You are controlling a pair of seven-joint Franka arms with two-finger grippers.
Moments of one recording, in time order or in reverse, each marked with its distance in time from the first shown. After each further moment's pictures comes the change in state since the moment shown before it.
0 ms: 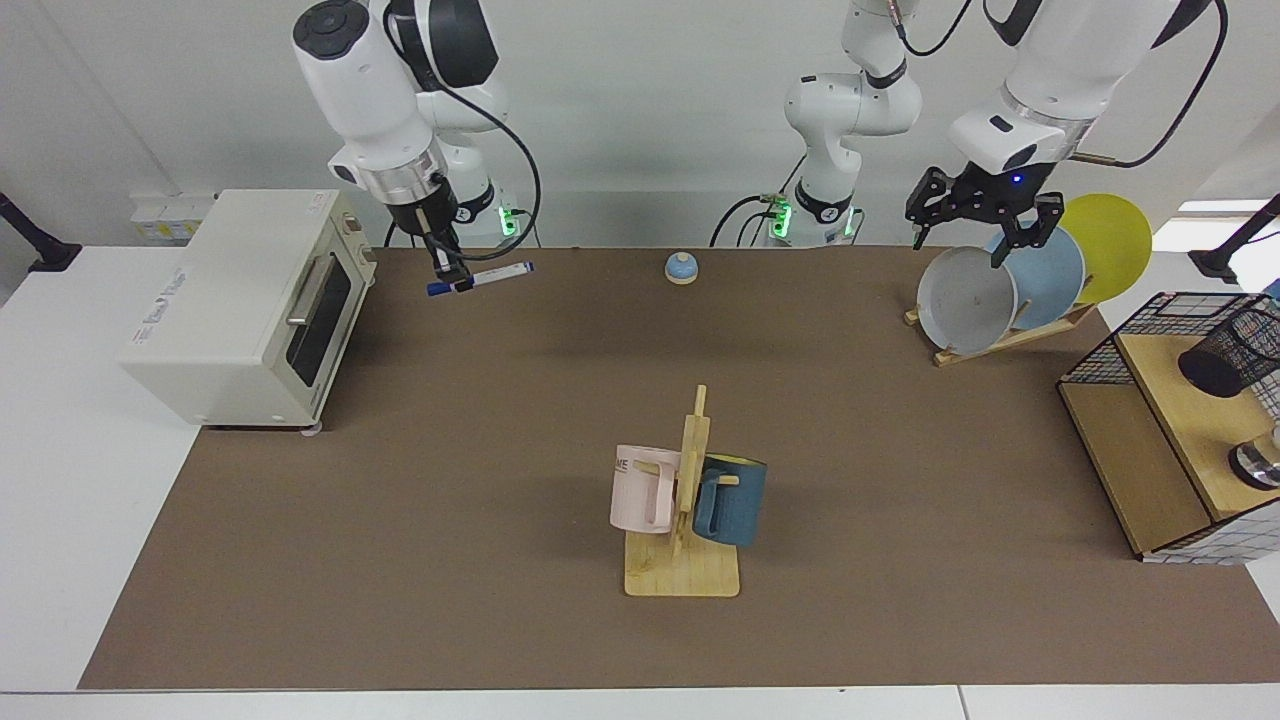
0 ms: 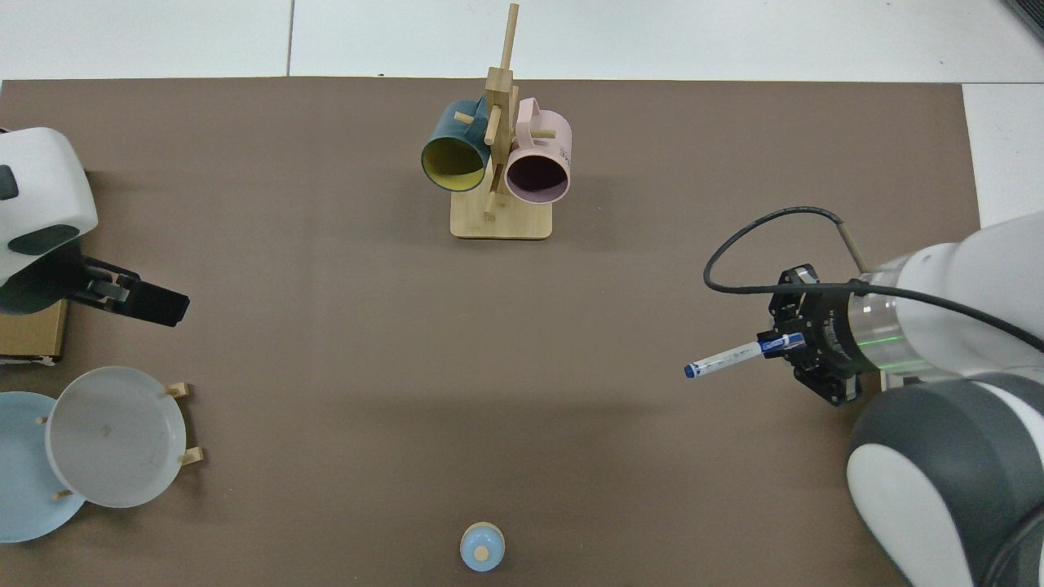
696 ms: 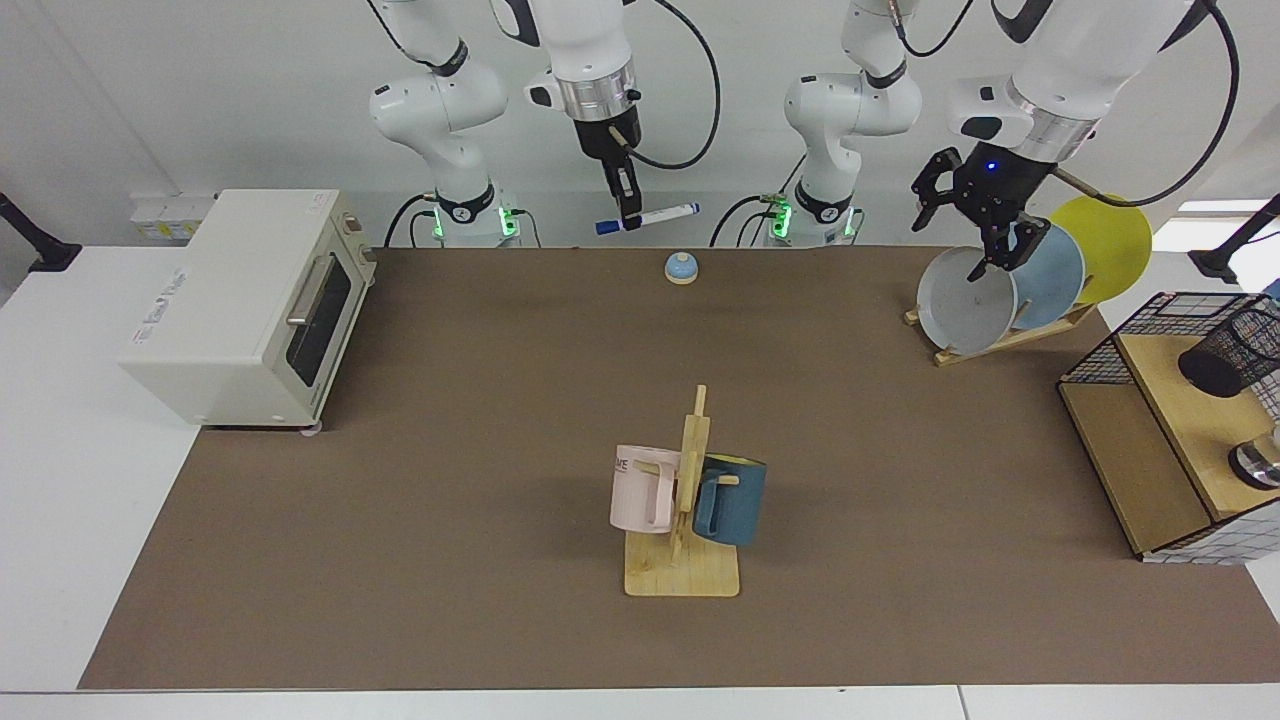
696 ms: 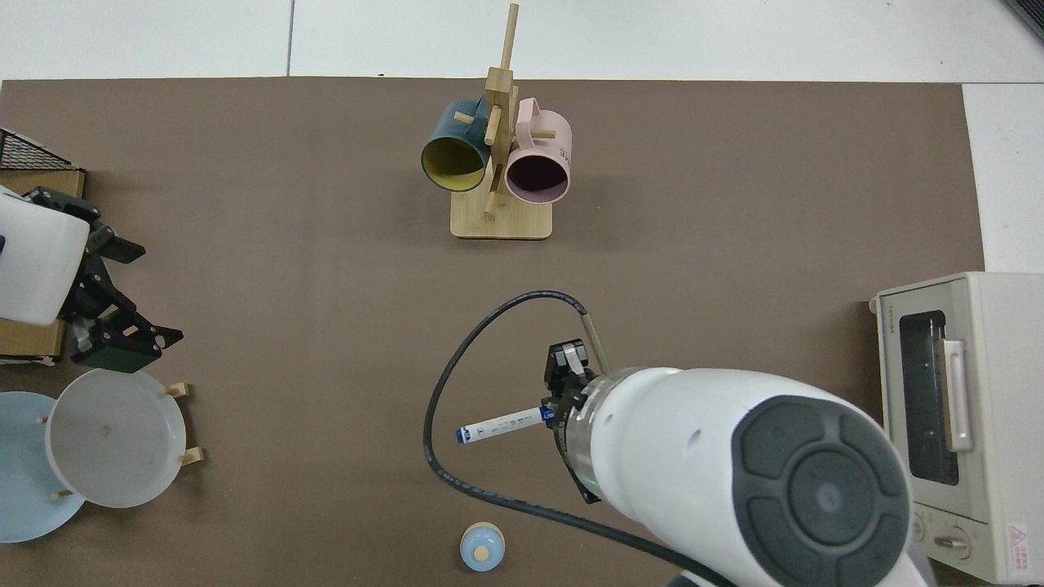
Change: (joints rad) left arm 0.001 -0.007 0.014 -0.013 -0.092 0.000 0.709; right arm 0.410 0.032 0.016 0.096 0.032 0.104 0.496
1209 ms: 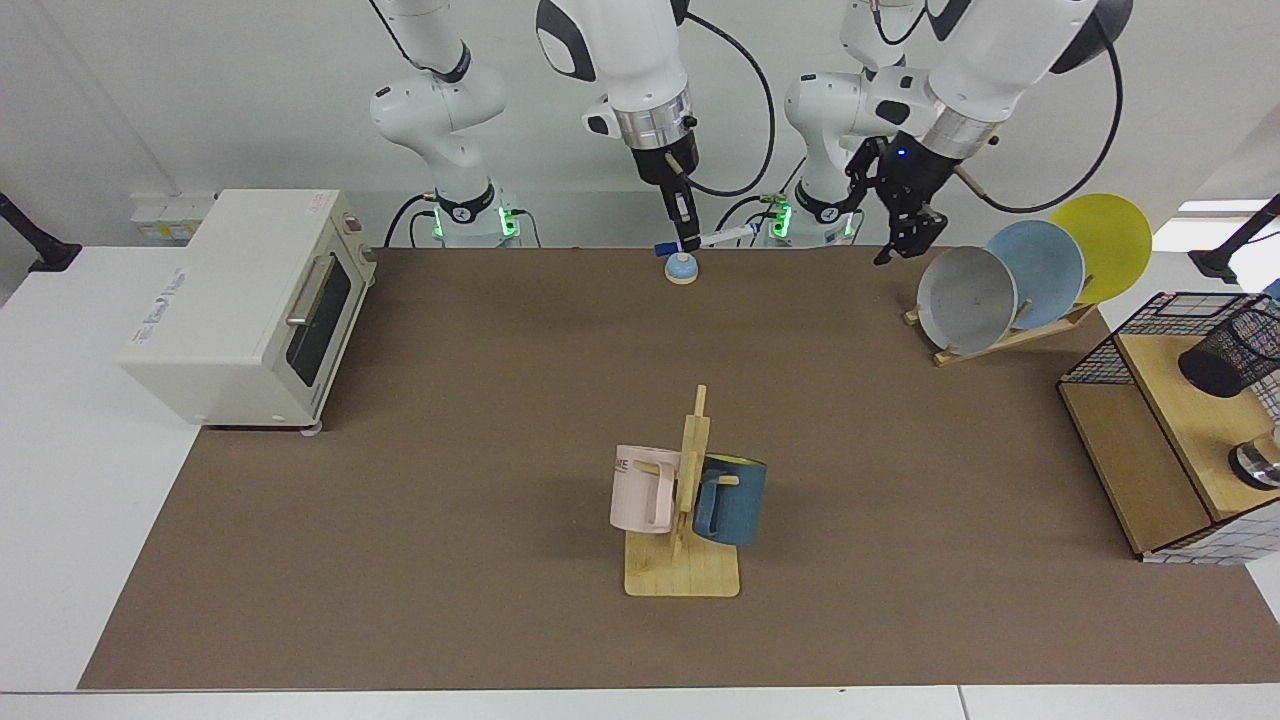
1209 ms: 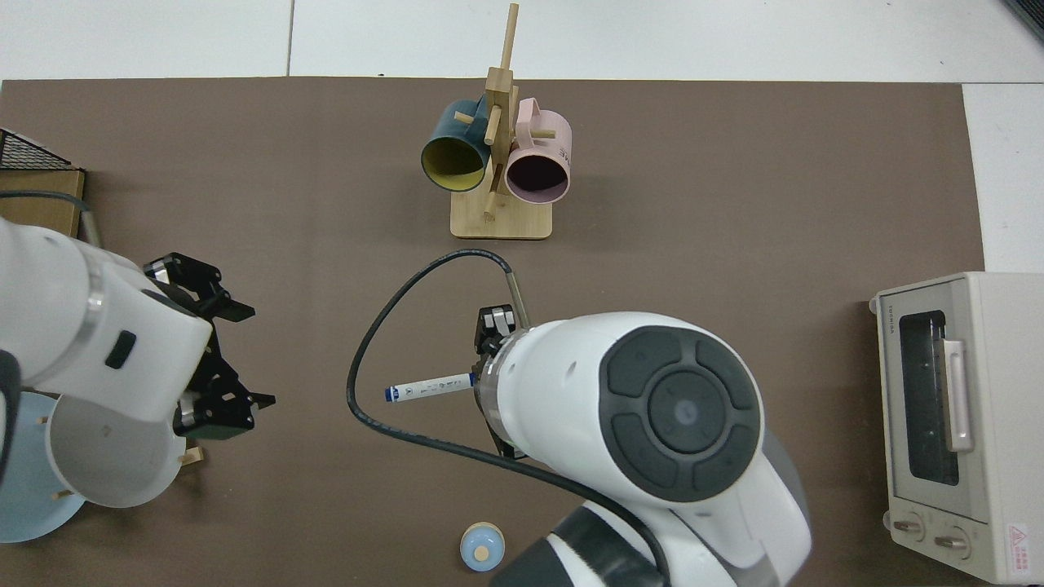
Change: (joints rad) left arm -0.076 -0.122 -0.053 -0.205 -0.093 0.049 0.064; right arm 0.061 0.181 -0.001 0.154 0.008 0.081 0.126
